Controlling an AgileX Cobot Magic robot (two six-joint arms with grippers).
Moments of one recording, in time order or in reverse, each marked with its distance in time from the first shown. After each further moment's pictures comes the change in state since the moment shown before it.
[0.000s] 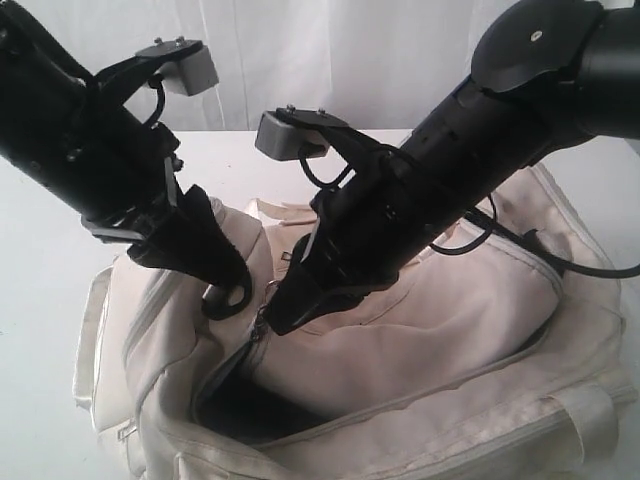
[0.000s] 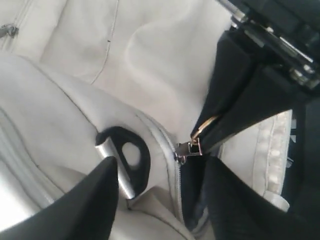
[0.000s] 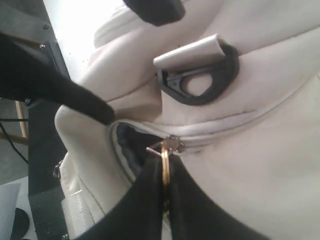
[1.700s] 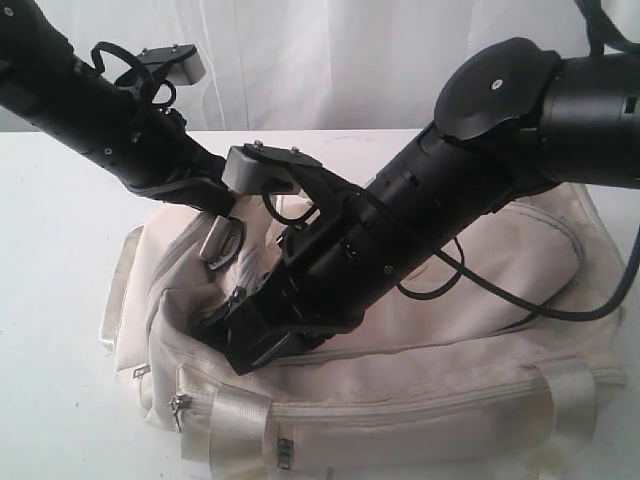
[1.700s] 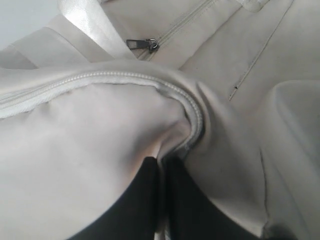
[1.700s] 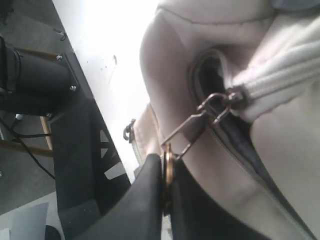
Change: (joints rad) left arm 0.153 0.244 -0.070 -0.026 -0.290 -0.062; right arm 0.098 0.013 0.064 0.089 -0.065 0.075
